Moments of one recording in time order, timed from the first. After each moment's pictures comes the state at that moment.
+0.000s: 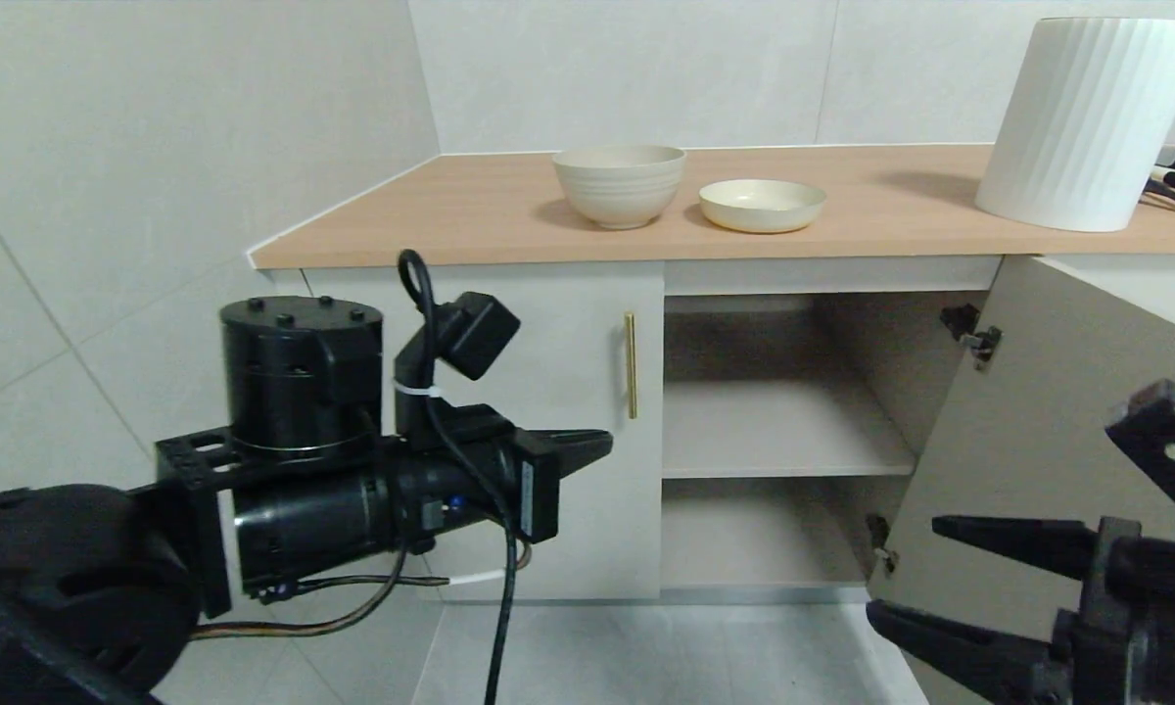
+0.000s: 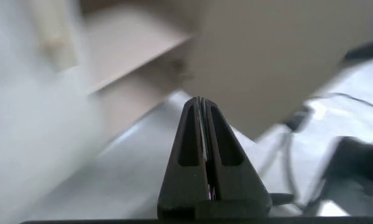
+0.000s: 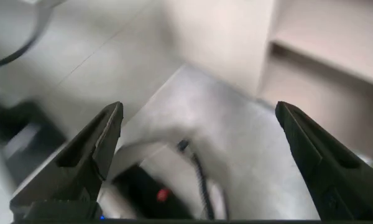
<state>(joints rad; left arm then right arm) -0.62 1.61 -0.77 -0.56 -0.26 -0.16 0.77 1.17 -0.55 -0.28 -0.01 0.16</state>
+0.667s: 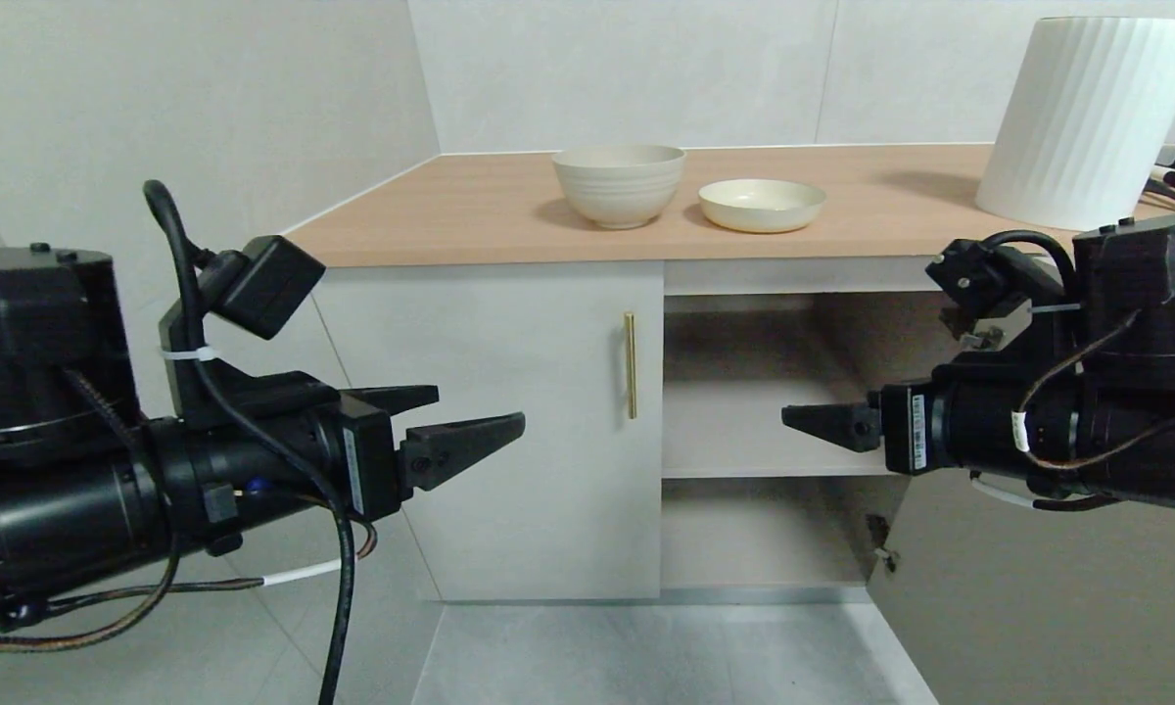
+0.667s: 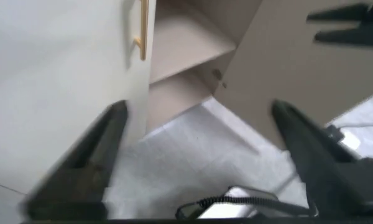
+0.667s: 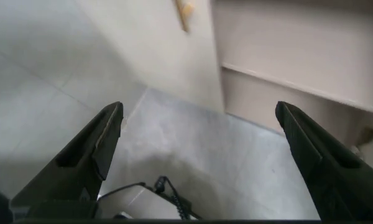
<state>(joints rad) -0.47 1.36 -0.75 -0.36 -0.23 -0.16 0.57 1.49 -0.94 -0.17 -0.02 0.21</state>
